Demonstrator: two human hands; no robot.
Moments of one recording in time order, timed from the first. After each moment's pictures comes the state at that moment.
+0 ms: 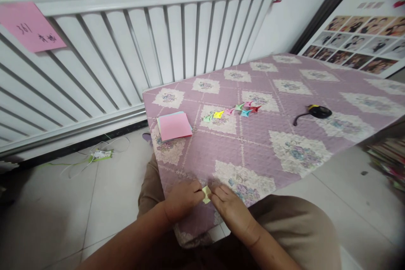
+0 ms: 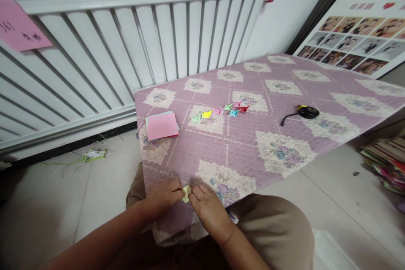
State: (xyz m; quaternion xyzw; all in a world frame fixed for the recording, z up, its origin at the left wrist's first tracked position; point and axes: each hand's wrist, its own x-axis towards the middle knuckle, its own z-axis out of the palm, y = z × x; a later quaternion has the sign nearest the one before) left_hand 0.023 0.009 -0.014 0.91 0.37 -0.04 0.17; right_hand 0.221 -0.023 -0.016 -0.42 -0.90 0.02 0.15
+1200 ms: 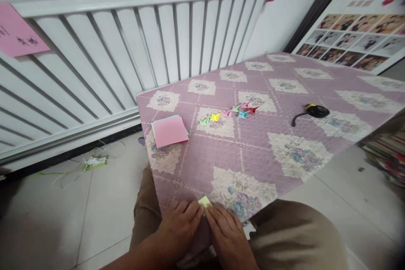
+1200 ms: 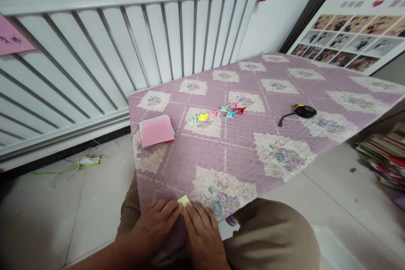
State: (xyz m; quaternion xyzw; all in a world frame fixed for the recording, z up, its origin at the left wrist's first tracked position) left_hand 0.016 -0.025 -0.016 0.93 0.35 0.01 0.06; right_hand 0.202 -0.073 -0.057 -0.53 -0.81 -0.02 0.25
